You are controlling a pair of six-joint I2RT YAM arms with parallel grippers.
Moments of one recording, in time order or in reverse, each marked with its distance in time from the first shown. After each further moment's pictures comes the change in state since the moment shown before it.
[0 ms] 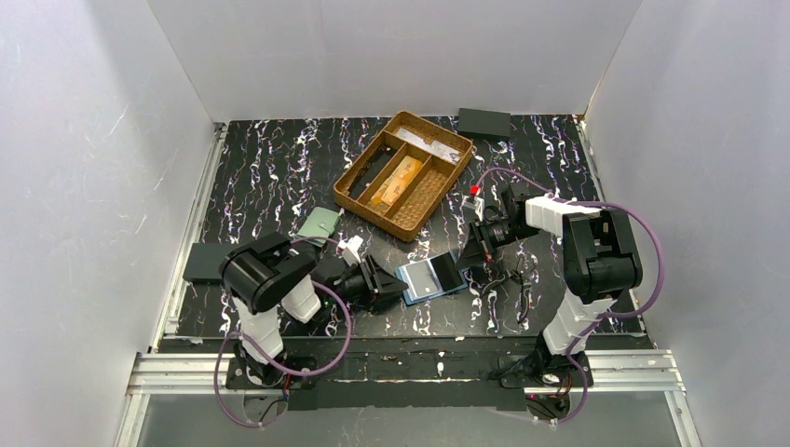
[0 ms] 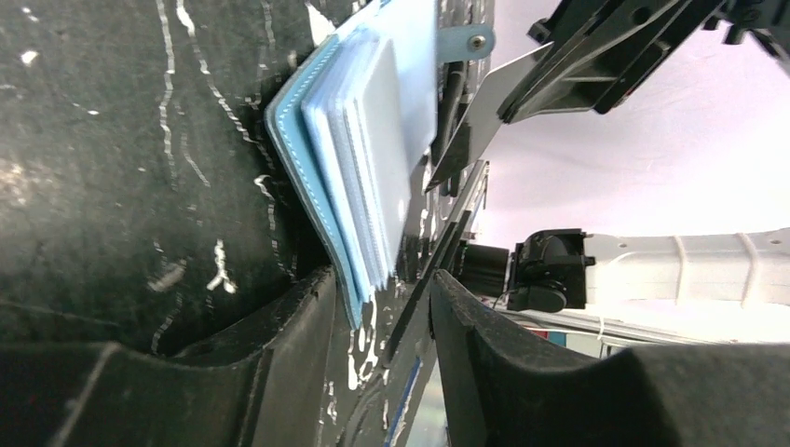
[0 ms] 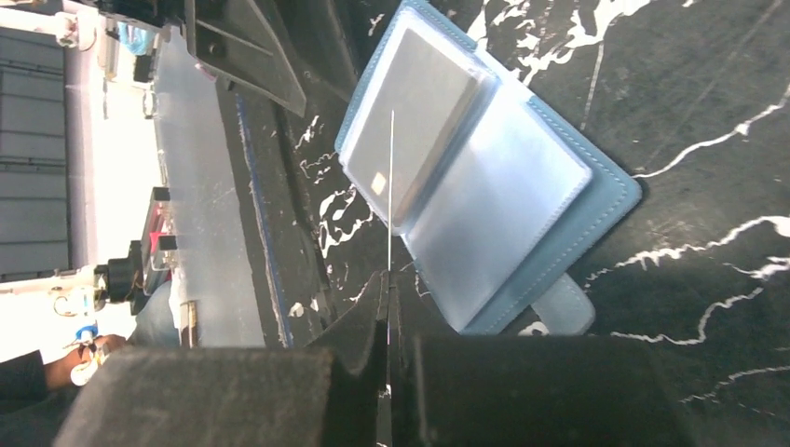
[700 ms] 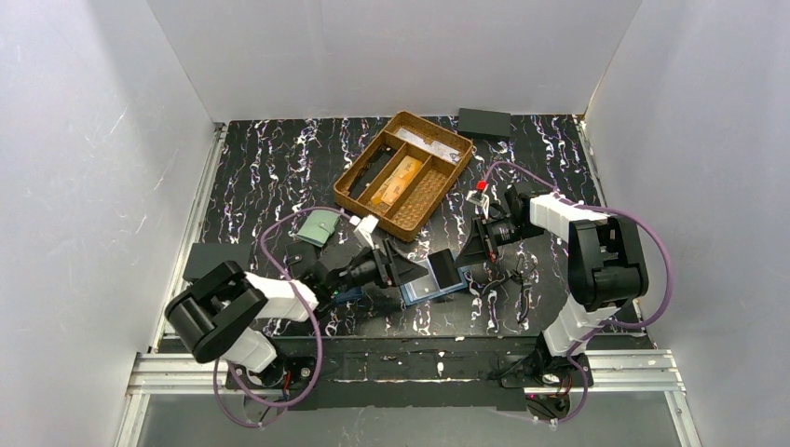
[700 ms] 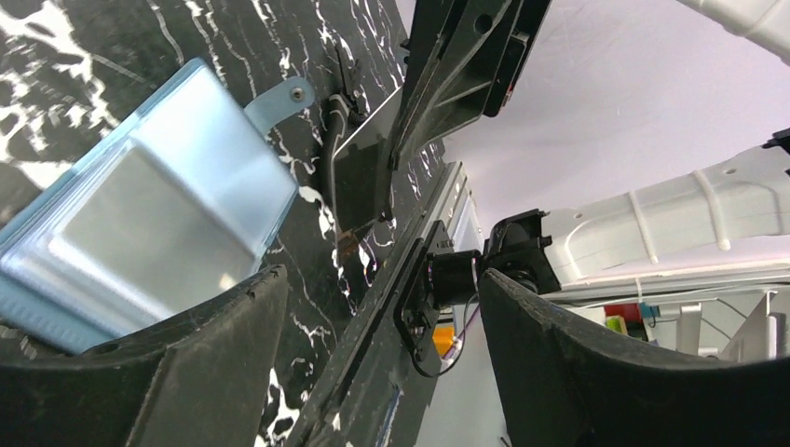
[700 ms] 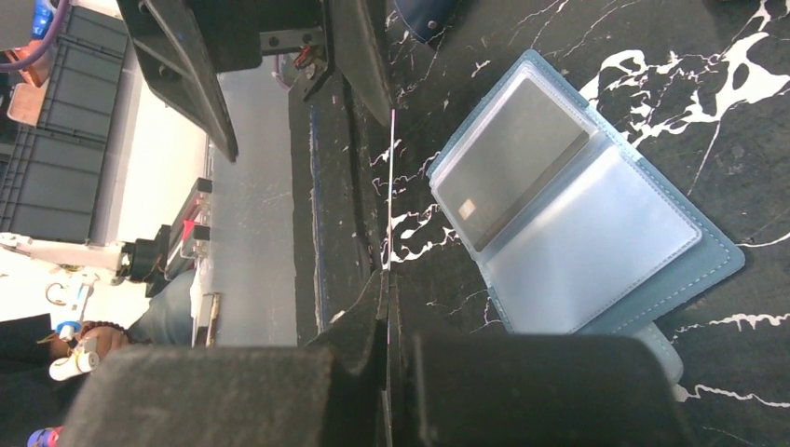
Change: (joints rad) left arm -0.103 -0.439 0.091 -0.345 -0.110 0.216; right arm -0.005 -0.060 0.018 -0.159 -0.173 -0.177
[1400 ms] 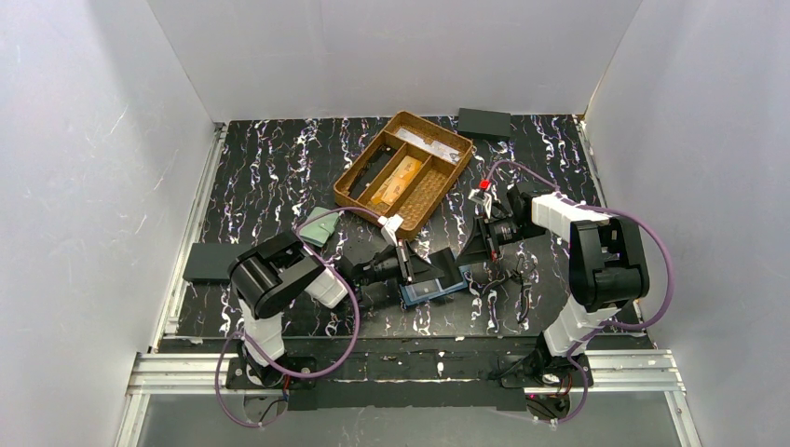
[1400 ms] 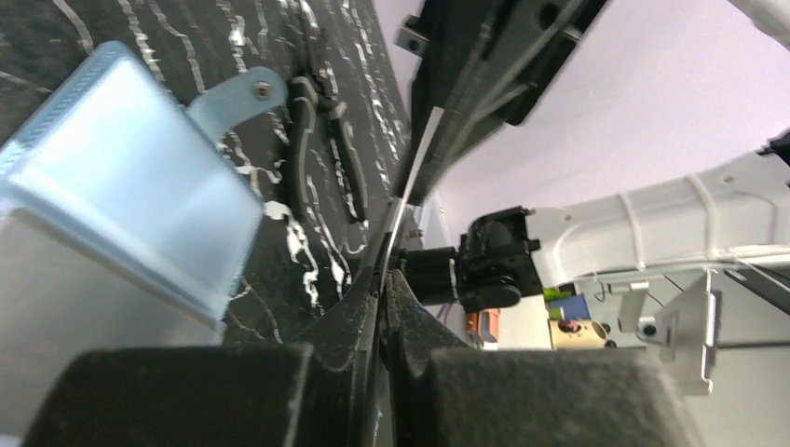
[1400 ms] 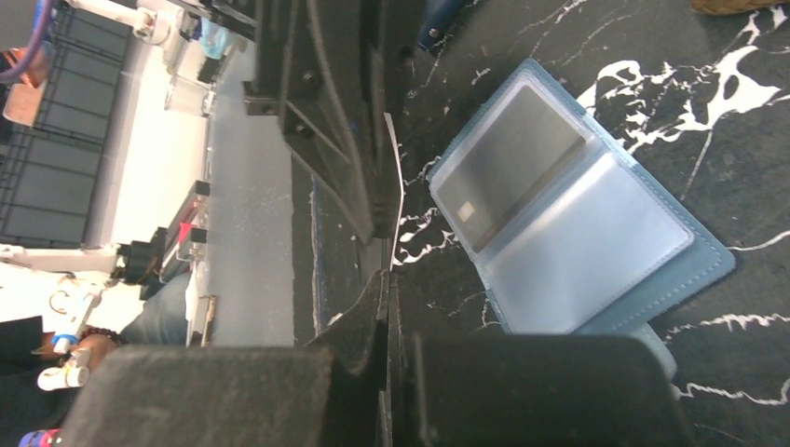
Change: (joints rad) left arm -0.042 0.413 0.195 0.245 0.097 -0.118; right arm -0.002 -0.006 0.002 -0.021 -0.032 -0.024
